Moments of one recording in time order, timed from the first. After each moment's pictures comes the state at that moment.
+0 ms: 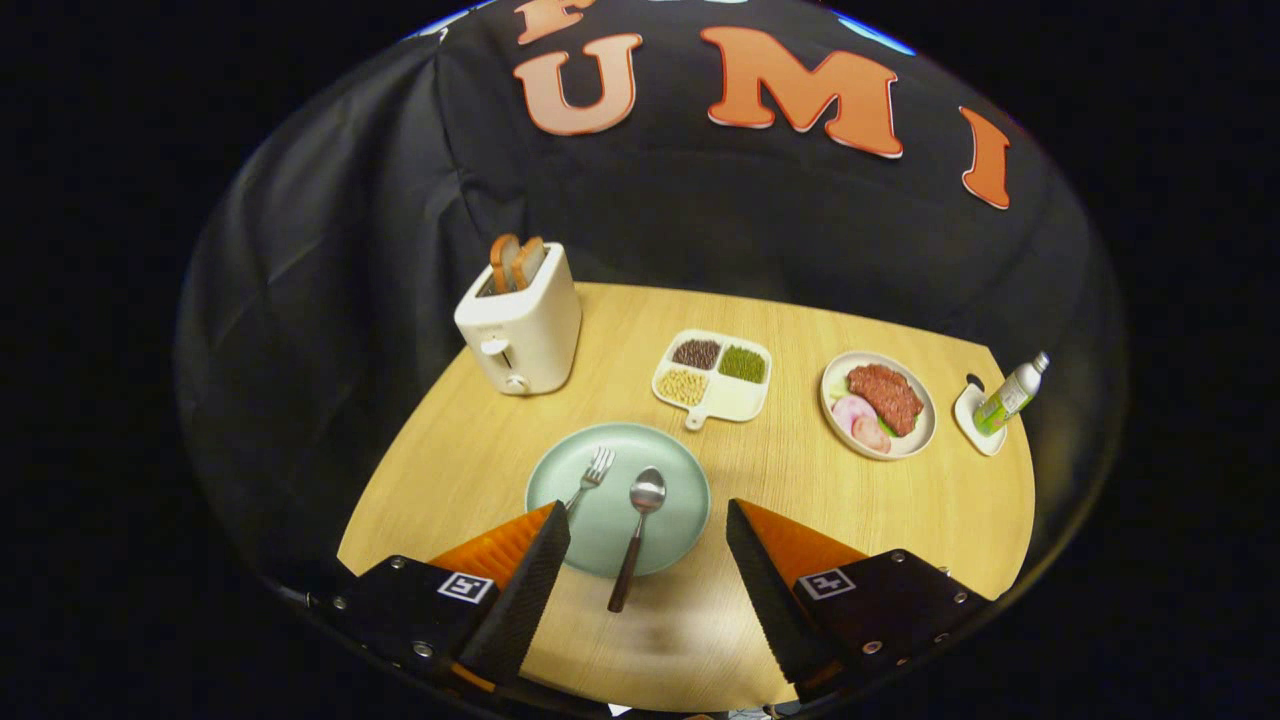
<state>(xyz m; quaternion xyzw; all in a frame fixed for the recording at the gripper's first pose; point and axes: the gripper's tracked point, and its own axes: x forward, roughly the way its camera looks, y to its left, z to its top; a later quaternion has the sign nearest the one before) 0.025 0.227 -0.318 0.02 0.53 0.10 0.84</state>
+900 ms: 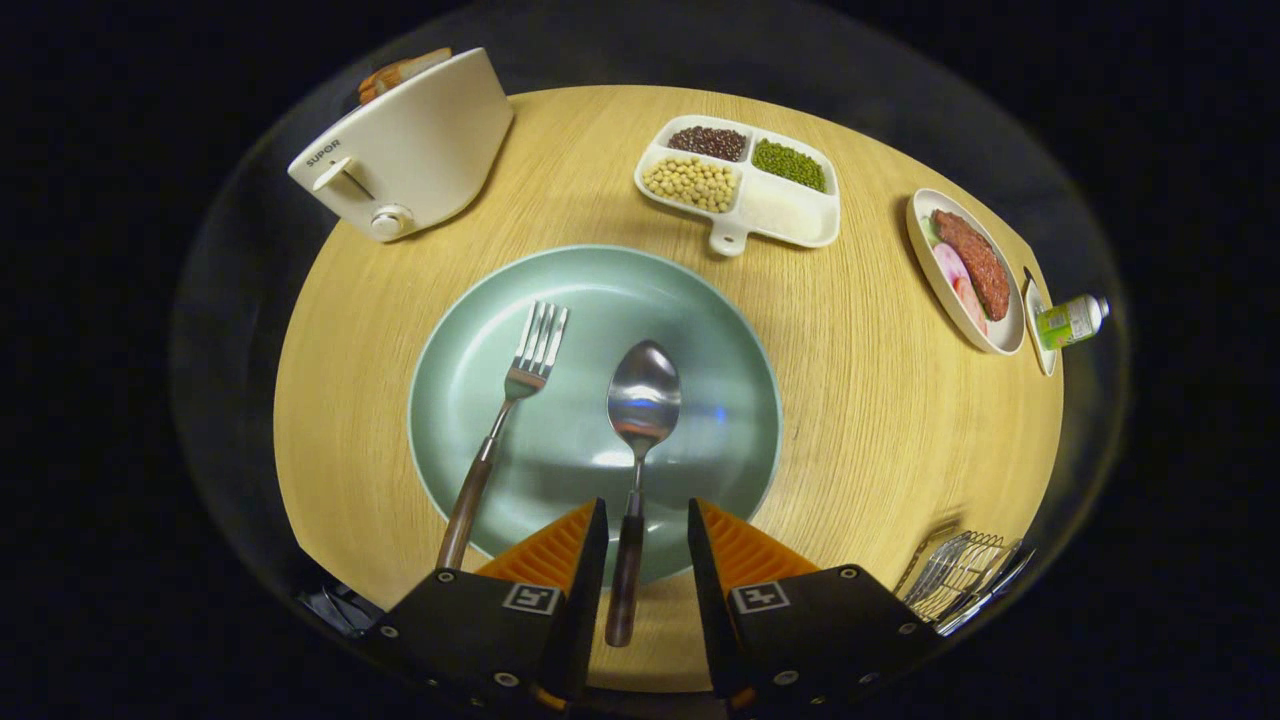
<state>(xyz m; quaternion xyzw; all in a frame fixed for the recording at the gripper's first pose) -0.001 0.258 -0.464 0.01 0.72 0.06 0.69</state>
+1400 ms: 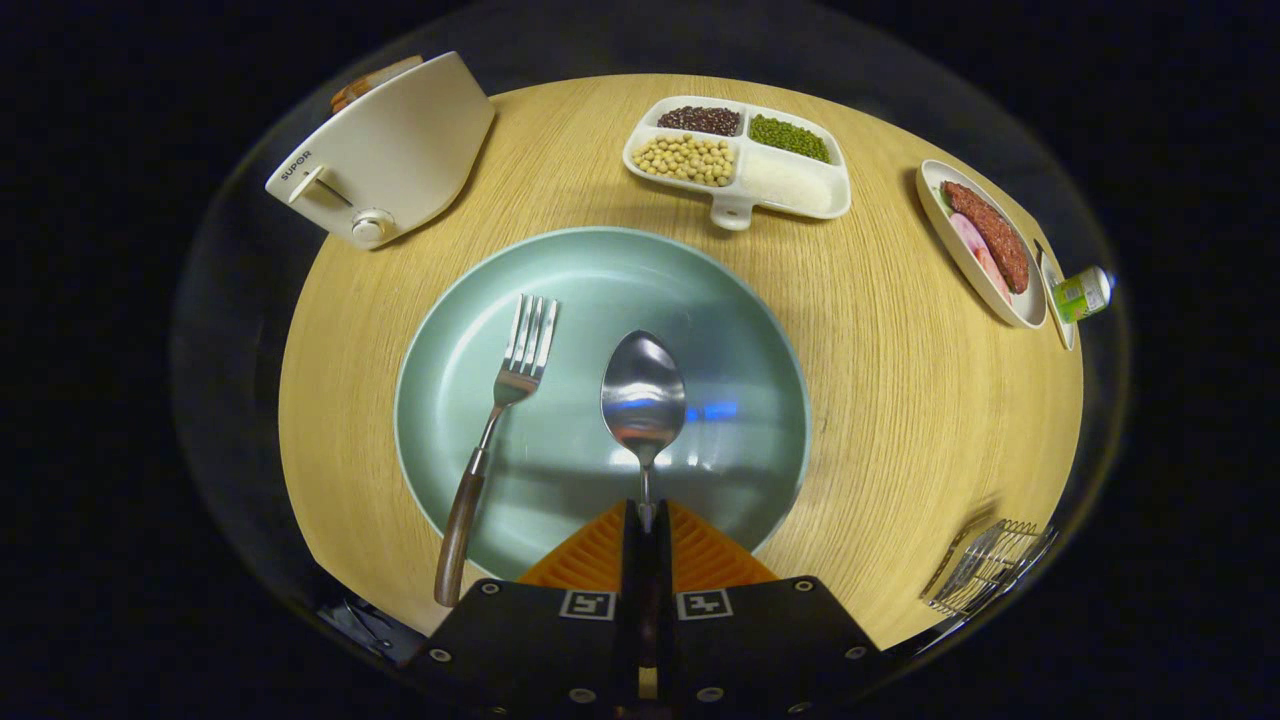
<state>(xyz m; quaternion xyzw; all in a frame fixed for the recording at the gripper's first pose) -0.001 0.256 -0.475 0.04 0.71 0.06 0.70</state>
